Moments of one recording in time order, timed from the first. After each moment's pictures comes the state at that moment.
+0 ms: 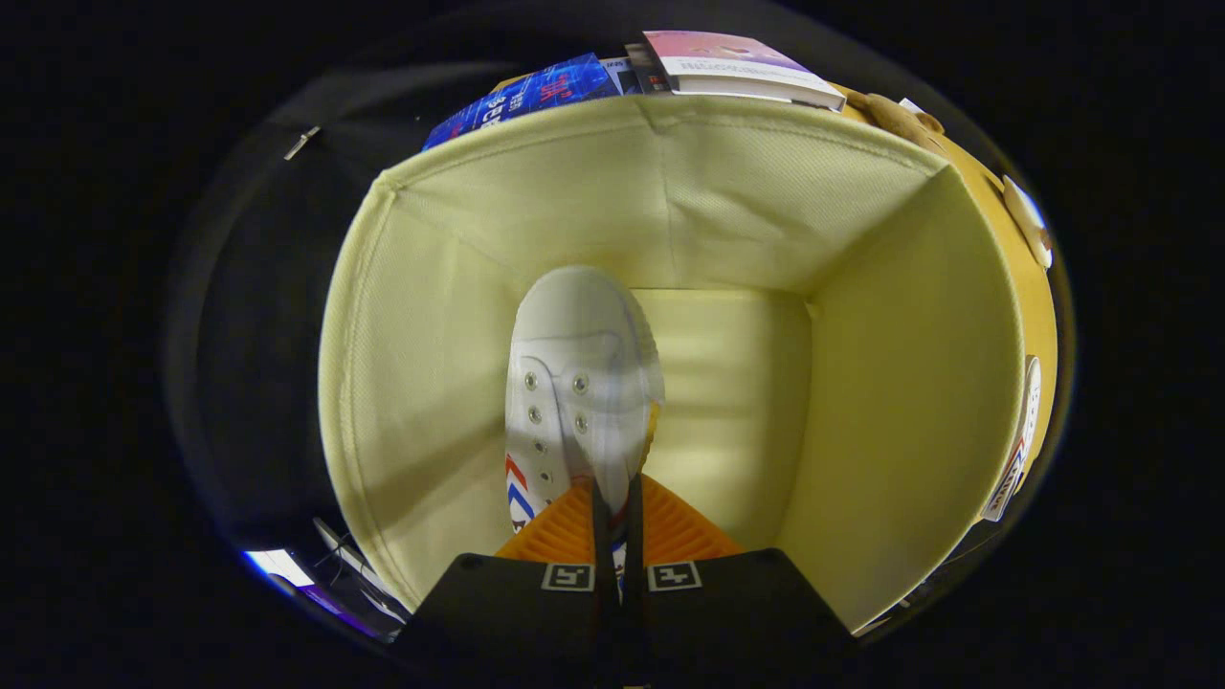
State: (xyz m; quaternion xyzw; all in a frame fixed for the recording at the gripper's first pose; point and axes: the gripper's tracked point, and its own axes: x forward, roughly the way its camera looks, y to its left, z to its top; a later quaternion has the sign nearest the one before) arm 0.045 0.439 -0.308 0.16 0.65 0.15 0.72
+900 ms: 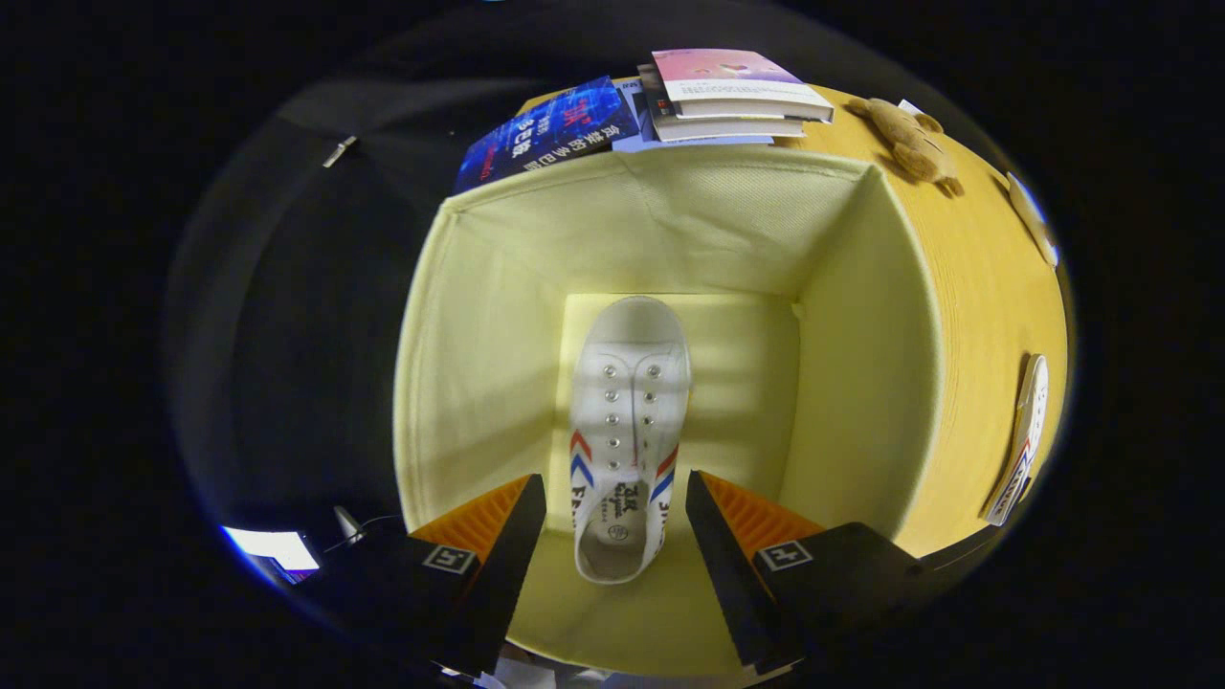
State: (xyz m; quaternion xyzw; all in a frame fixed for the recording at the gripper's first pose) arm 0.029 0.419 -0.252 0.22 0.62 0.21 0.73
